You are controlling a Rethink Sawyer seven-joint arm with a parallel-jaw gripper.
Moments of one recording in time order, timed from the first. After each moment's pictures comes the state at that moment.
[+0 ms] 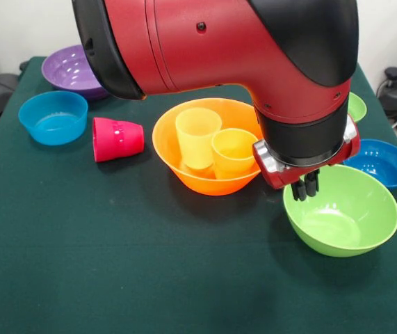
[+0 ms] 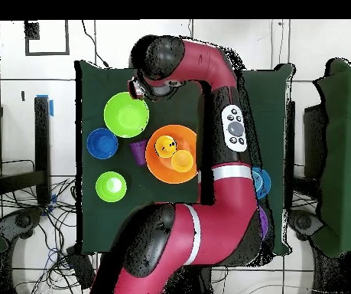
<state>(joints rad) -0.29 -0.20 0.45 0.71 -0.19 1.34 1.40</state>
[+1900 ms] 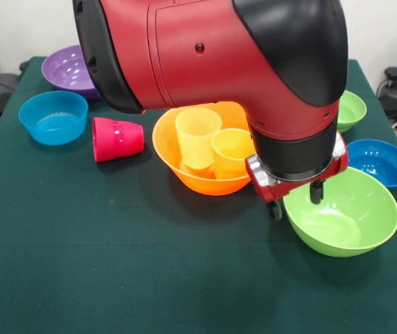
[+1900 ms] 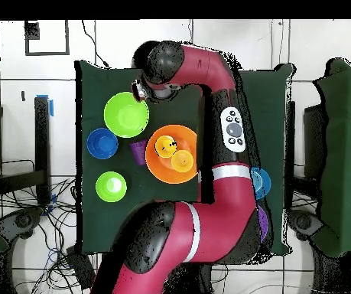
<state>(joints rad) -0.29 -0.17 0.44 0.71 -0.22 1.26 1.40</state>
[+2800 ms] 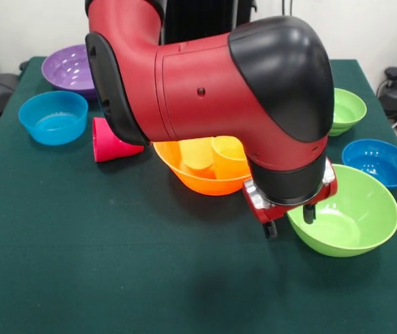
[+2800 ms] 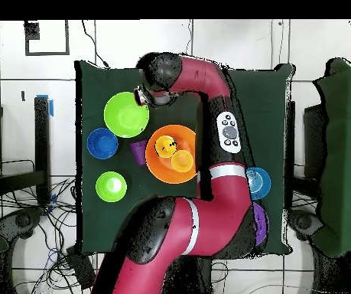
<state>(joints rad) -0.29 -0.11 0.43 0.71 -0.23 1.21 1.40</state>
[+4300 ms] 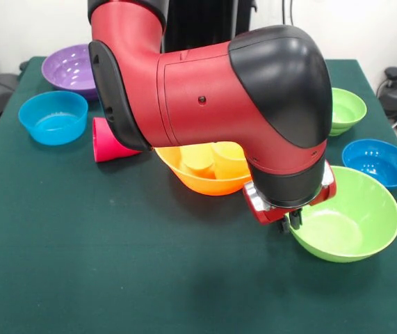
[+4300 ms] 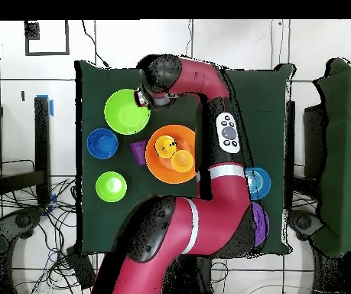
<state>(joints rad) -0.29 -0.10 0.43 0.71 -0.23 1.22 1.40</state>
